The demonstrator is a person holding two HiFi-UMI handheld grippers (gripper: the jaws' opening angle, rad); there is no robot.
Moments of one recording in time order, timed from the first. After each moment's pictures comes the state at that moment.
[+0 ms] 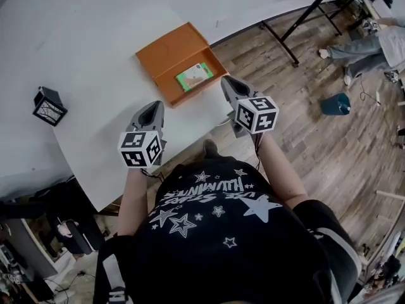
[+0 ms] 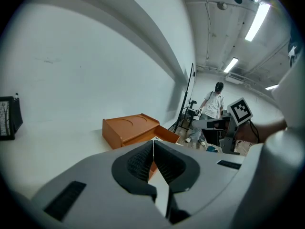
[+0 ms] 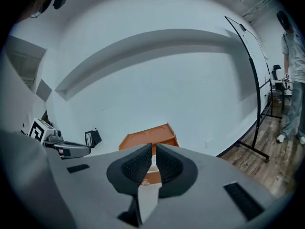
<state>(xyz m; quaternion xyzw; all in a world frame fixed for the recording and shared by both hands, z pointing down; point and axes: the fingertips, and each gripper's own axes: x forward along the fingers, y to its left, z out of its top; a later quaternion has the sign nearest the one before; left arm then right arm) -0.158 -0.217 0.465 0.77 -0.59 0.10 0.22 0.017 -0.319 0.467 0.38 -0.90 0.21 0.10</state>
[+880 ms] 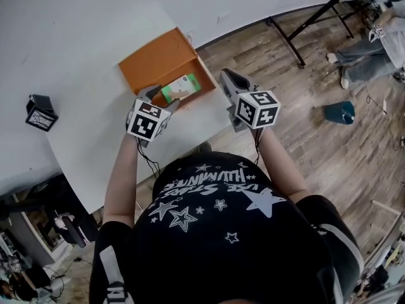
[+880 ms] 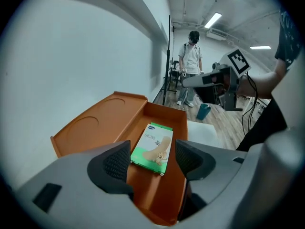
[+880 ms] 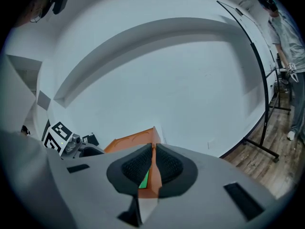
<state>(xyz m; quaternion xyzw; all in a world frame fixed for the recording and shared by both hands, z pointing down) -0.091 -0.322 0.532 0.78 -0.47 0.35 0.21 0.050 -0.411 0.479 0.34 -0.90 0.24 0.08</state>
